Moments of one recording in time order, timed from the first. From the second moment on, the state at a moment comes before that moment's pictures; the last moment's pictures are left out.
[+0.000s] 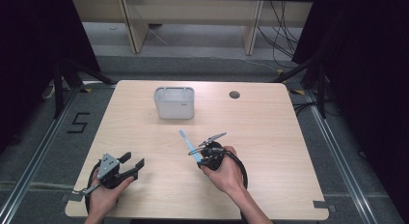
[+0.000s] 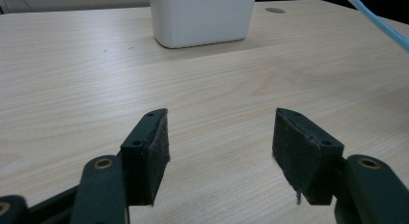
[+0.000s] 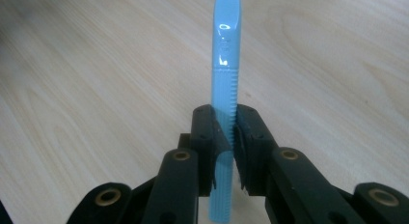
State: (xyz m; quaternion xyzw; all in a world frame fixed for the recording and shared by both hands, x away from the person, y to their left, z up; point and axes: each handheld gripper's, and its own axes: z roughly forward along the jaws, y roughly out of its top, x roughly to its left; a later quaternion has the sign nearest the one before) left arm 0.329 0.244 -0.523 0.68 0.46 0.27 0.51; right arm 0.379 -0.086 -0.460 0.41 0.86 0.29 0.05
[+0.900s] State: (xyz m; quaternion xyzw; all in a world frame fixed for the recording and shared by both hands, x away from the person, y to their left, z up) left arm 0.325 0.218 -0.495 0.67 0.42 0.21 0.58; right arm 0.360 -0.086 -0.486 0.33 0.80 0.49 0.12
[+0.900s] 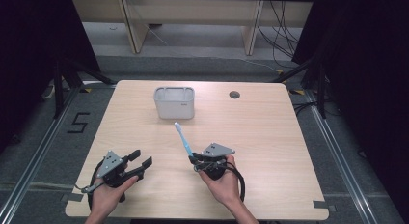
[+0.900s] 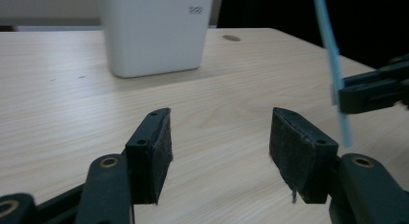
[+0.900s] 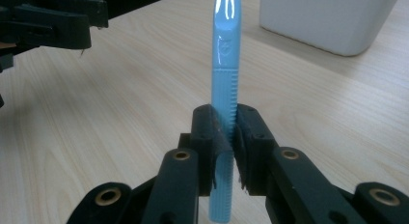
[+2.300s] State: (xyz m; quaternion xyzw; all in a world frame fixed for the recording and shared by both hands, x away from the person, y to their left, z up) left arm 0.367 0.138 -0.466 0.67 0.35 0.16 0.64; right arm 0.358 -0.057 -0.482 0.32 0.77 0.52 0.15
